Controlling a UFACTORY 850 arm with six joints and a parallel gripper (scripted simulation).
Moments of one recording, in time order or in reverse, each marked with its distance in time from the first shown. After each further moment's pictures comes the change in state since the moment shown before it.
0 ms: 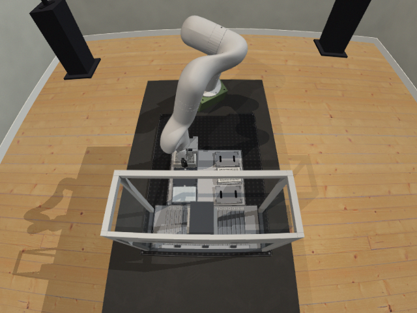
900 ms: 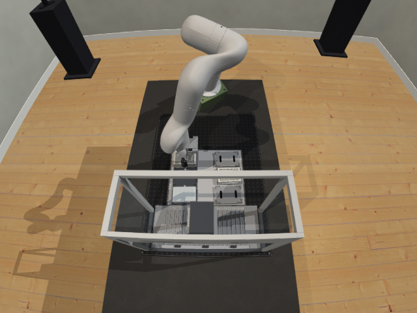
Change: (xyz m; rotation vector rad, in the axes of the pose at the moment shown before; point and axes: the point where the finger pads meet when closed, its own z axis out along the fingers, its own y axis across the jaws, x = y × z) arm 0.000 0.000 -0.002 0.001 0.000 0.000
